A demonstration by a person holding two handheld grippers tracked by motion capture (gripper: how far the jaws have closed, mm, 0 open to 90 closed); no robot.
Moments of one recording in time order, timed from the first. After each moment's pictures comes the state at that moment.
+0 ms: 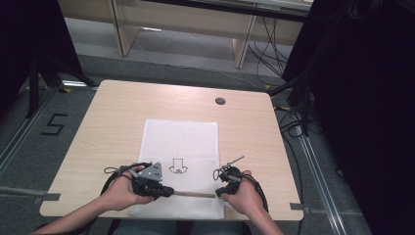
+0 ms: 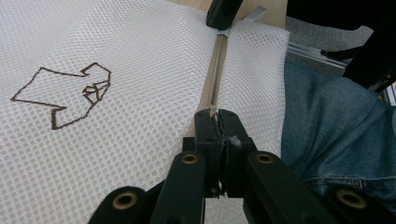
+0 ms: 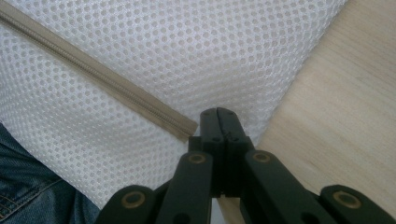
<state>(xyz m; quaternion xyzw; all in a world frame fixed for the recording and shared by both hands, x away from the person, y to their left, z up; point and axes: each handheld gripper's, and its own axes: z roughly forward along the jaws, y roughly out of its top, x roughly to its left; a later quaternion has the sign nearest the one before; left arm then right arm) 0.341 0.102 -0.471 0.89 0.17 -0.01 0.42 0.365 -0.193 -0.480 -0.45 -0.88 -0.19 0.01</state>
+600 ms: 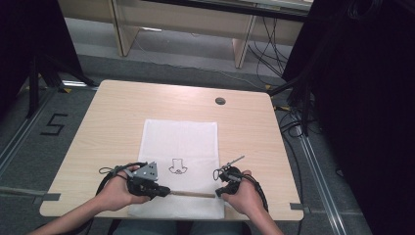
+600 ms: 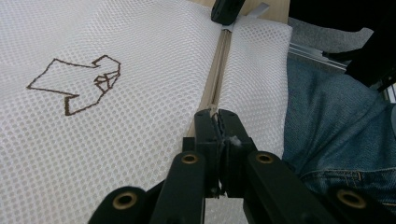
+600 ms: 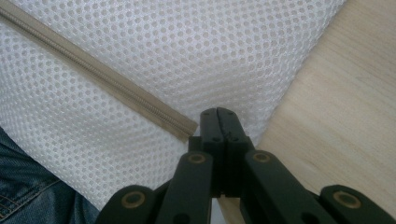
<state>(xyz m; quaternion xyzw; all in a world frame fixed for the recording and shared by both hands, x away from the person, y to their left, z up) 0.340 0.115 -0.470 0.89 0.18 0.00 0.42 0.365 -0.194 -0.480 -0.44 -0.88 -0.19 0.01</state>
